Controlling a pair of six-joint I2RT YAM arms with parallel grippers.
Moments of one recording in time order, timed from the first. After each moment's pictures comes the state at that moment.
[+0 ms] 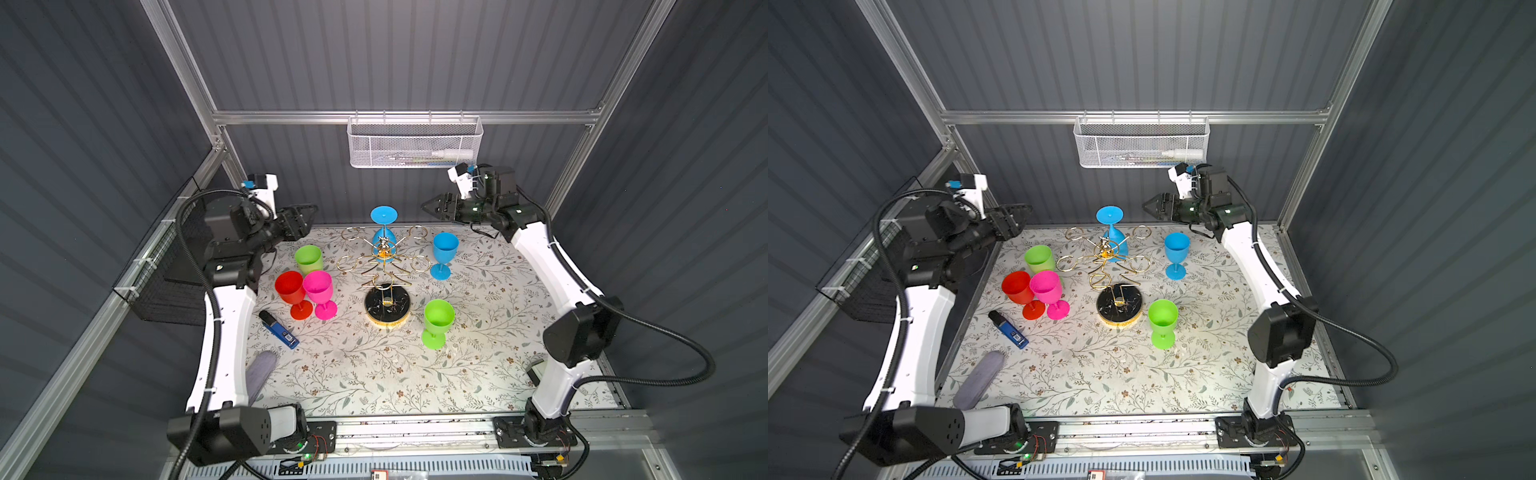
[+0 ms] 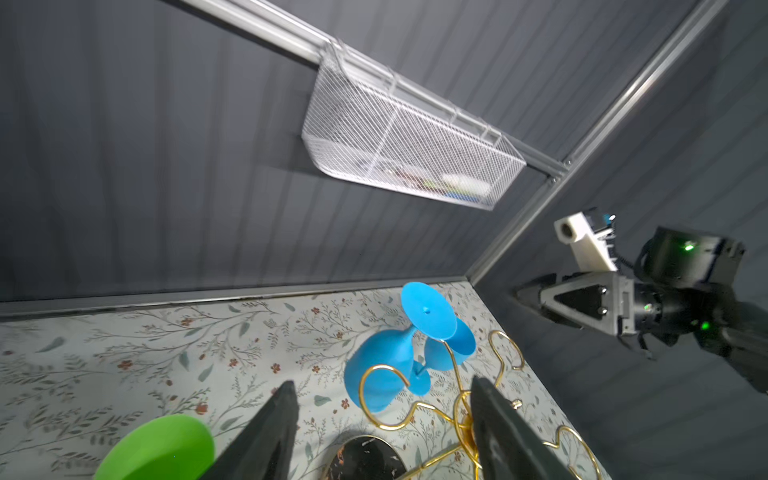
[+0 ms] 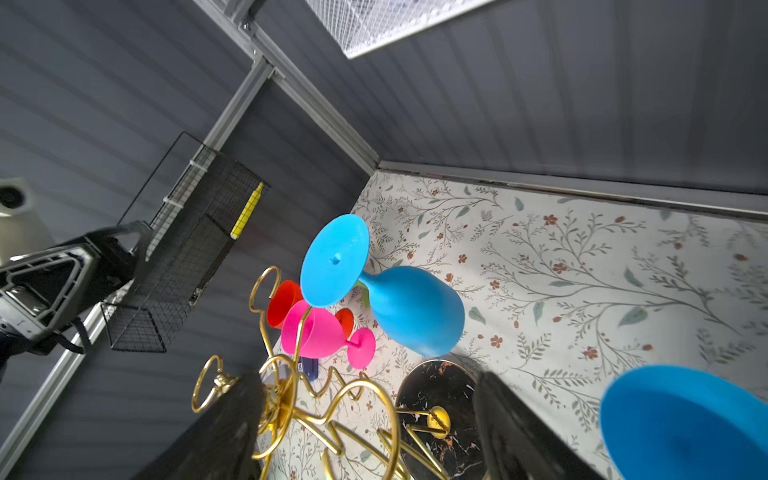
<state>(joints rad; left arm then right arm) 0.02 1.35 1.53 -0.40 0.67 -0.31 0.30 1.77 1.89 -0.52 -0.64 0.40</state>
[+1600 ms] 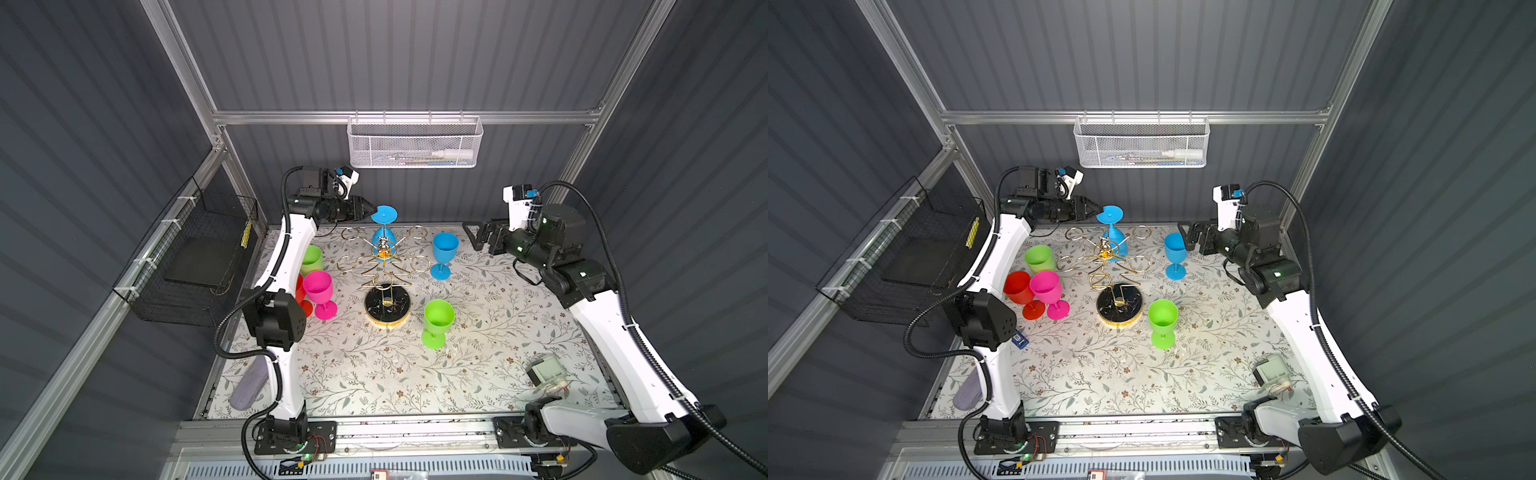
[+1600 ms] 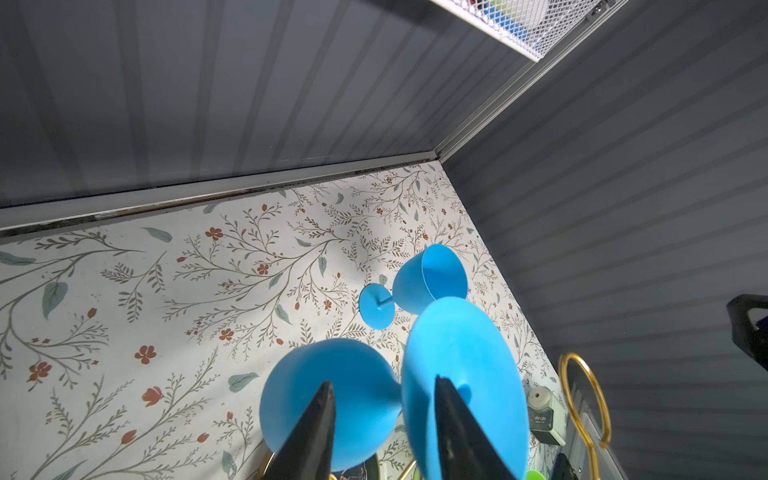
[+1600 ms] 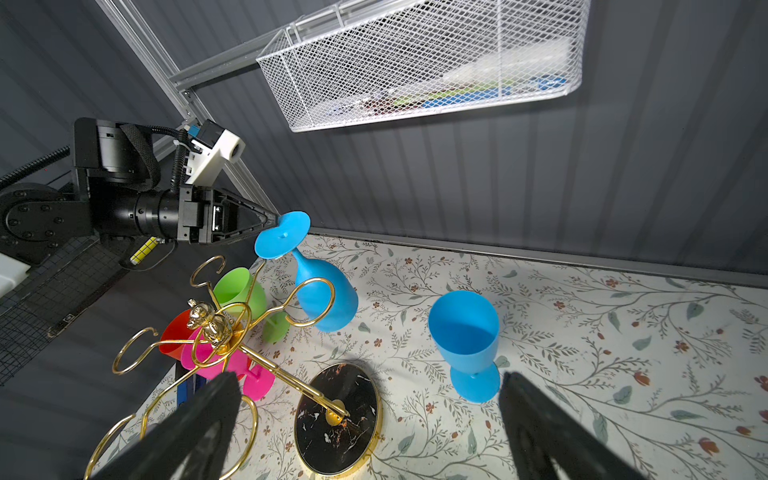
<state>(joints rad) -0.19 2.07 2.25 -0.82 0.74 -0.20 0.29 1.22 1.41 -0.44 -0.26 0.26</state>
